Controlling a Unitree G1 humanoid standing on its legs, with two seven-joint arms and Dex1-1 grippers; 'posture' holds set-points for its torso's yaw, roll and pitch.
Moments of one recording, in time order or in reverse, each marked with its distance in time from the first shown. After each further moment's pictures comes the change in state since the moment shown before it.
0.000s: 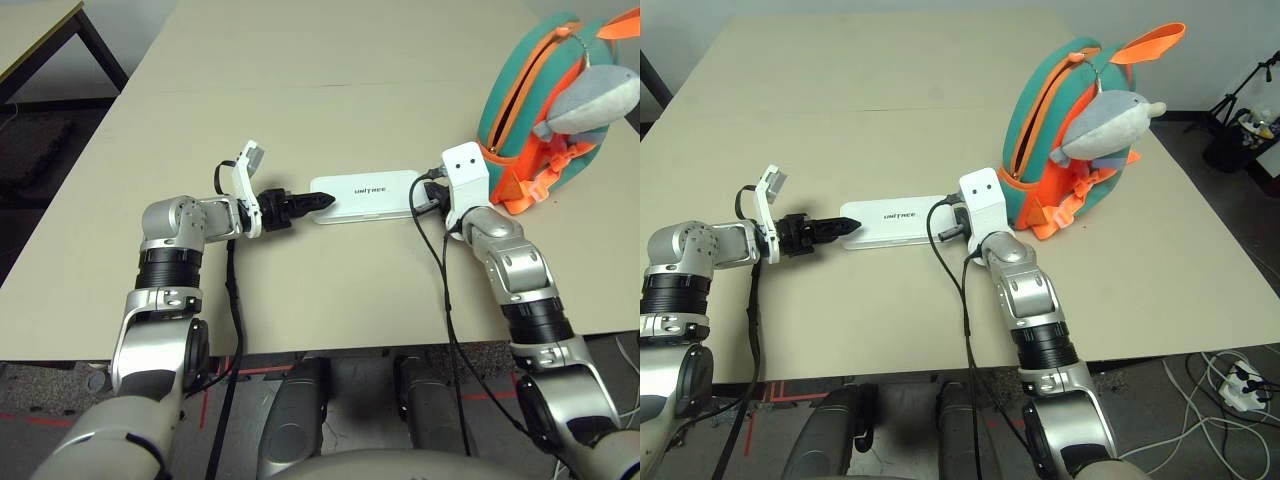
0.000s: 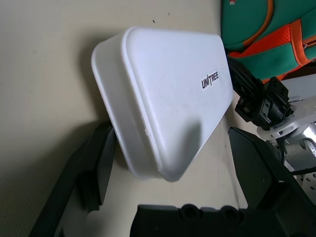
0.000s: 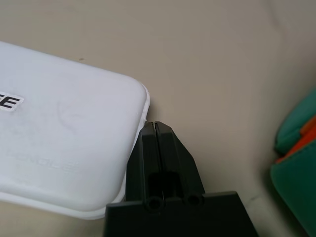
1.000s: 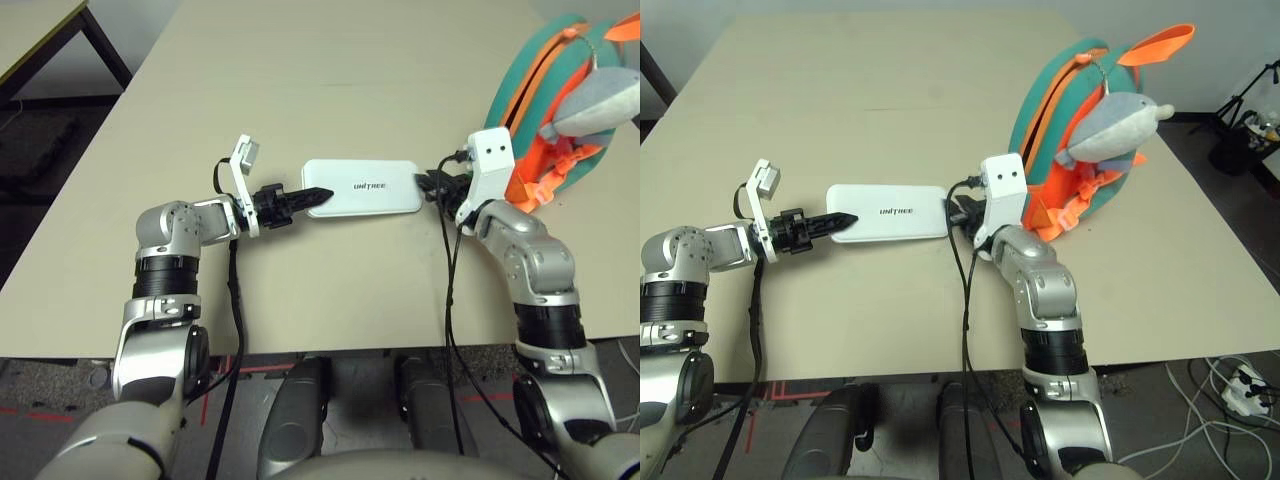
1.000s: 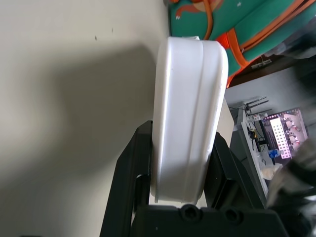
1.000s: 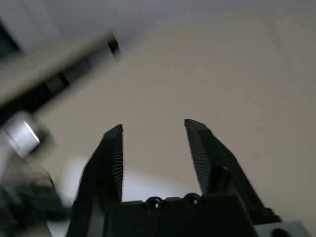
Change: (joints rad) left arm 0.049 -0.026 0.020 -0.085 -0.058 -0.039 -0.078; right arm -0.339 -0.043 -0.319 -0.313 0.493 0.310 0.162
